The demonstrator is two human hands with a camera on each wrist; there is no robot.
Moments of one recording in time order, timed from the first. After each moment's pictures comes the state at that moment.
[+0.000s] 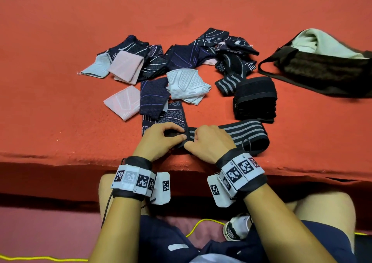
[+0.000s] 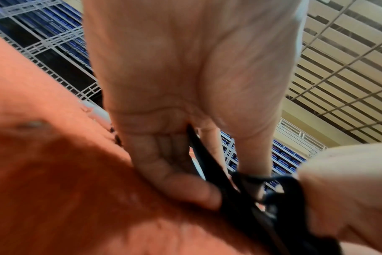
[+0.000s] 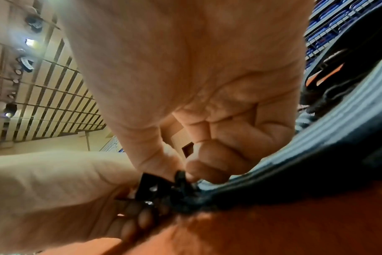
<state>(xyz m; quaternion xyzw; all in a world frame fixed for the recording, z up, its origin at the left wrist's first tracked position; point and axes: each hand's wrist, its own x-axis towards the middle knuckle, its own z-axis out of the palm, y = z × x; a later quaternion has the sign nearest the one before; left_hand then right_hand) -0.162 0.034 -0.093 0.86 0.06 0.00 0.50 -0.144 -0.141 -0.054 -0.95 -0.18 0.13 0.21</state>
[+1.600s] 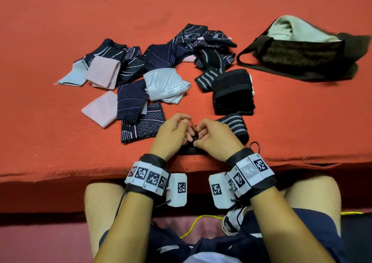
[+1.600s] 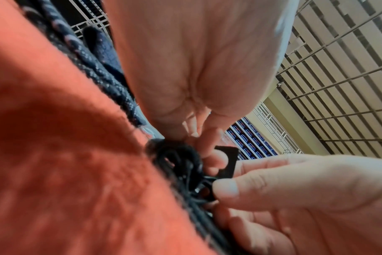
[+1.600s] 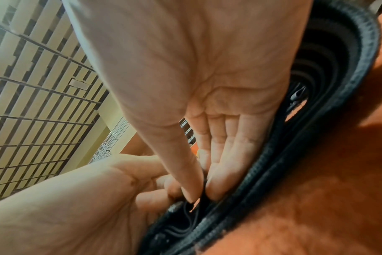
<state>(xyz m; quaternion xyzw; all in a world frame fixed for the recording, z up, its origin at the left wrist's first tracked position) -0.133 -0.056 -0.095 0.80 0.04 -0.01 0.59 -0.128 -0.210 -0.081 -0.90 -0.12 0.11 0.41</state>
